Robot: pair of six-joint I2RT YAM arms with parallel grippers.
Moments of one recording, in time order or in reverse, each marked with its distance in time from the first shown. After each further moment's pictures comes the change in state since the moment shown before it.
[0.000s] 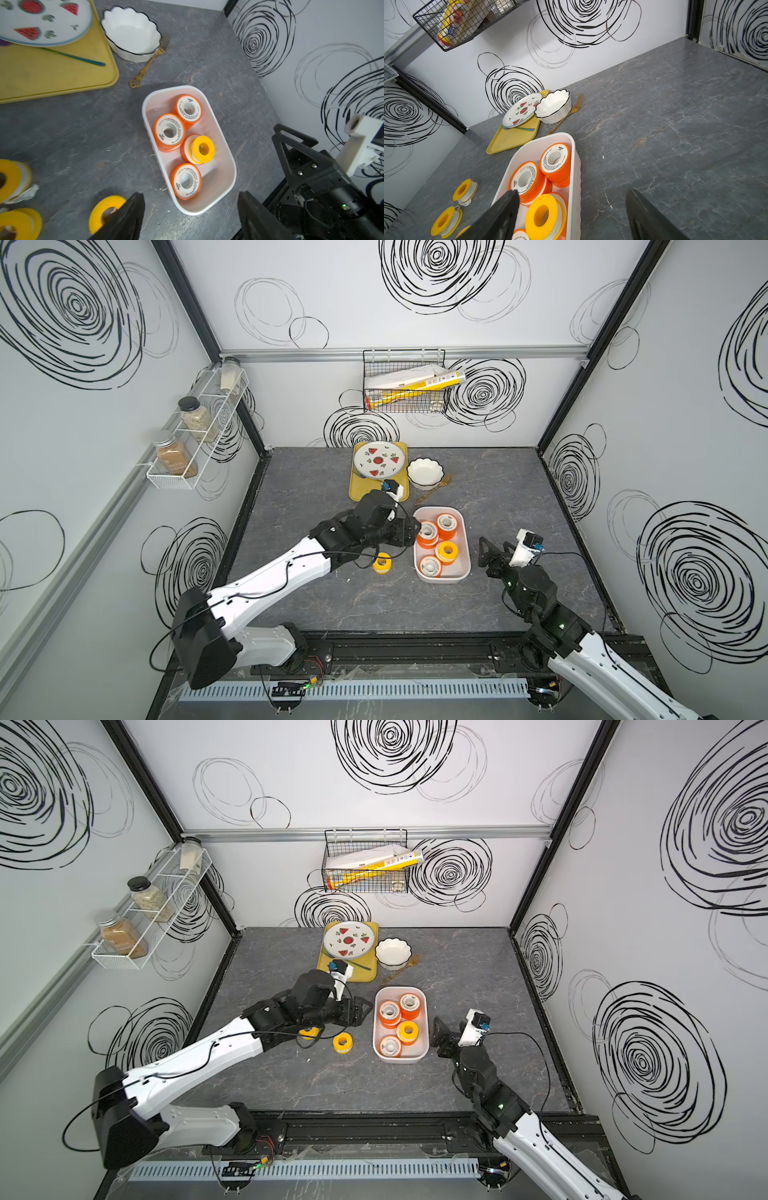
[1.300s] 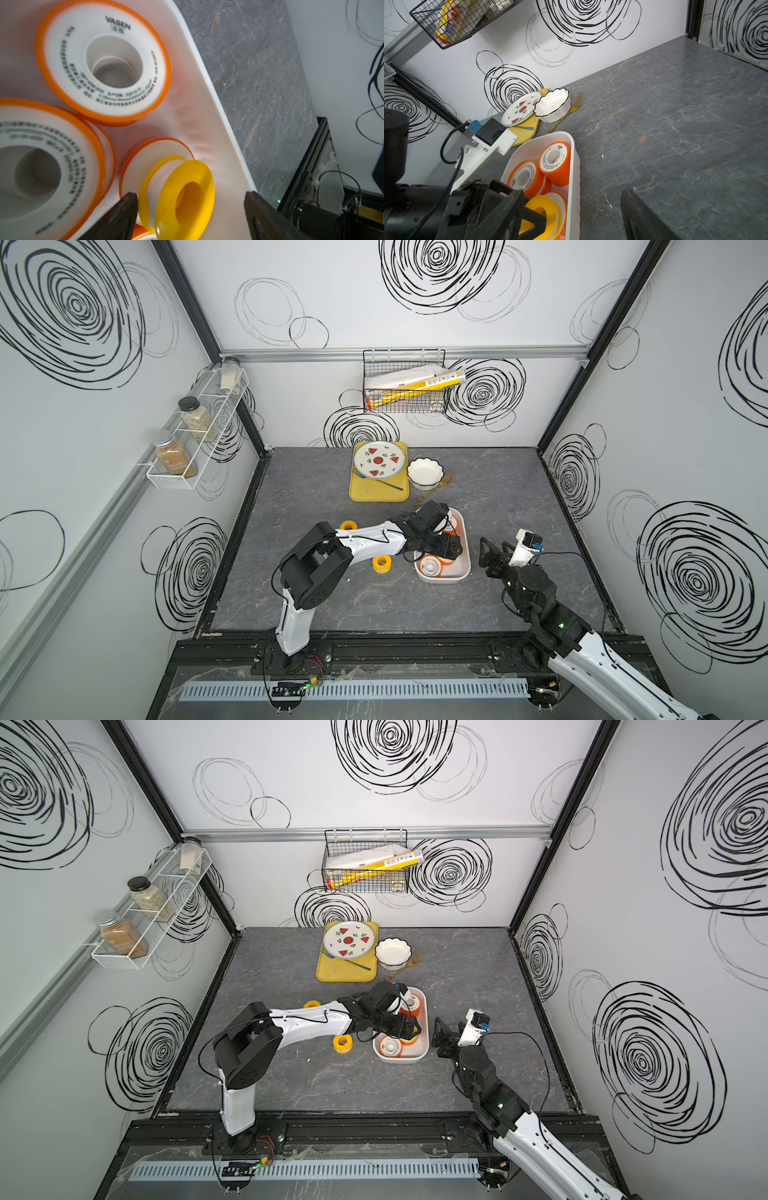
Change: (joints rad) left arm -0.102 0.733 0.234 0.268 0.299 -0.019; right arm 0.000 0.009 0.001 0.000 0.000 0.000
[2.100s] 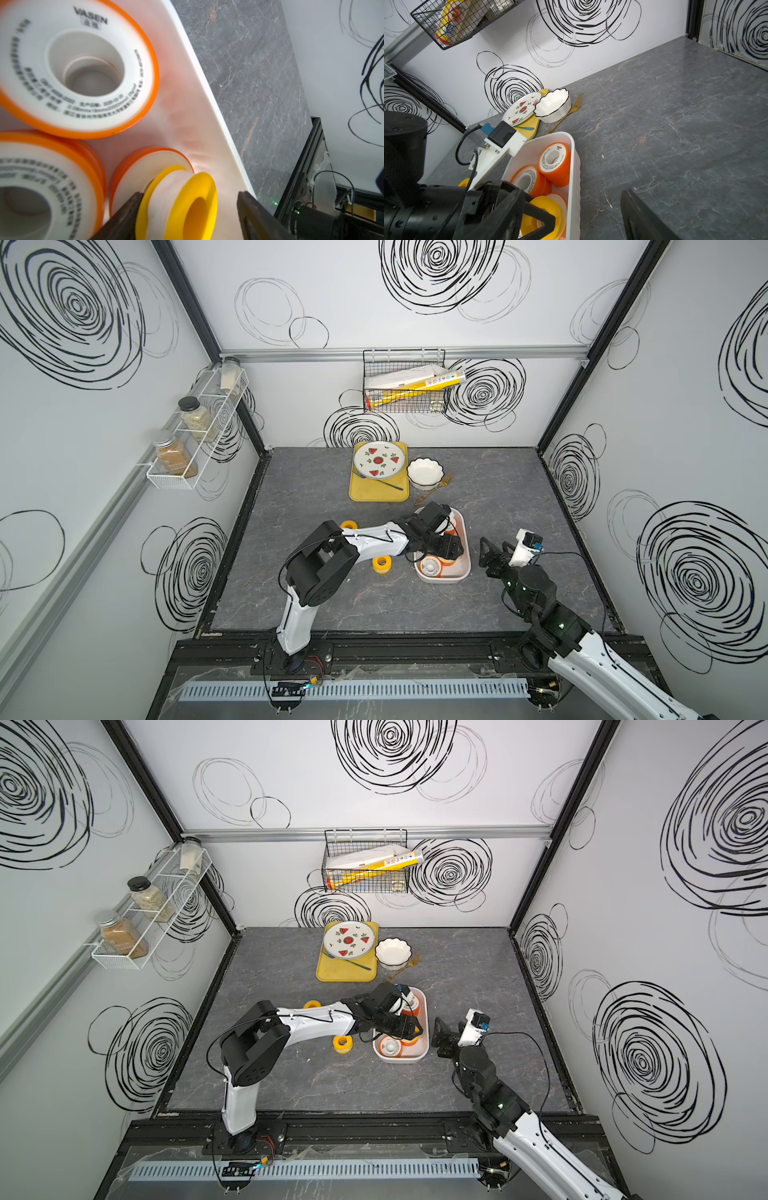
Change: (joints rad) left arm 0.008 0.049 0.001 0.061 0.035 -0.015; right arm 0.000 -0.003 0.000 0.000 0.000 0.000
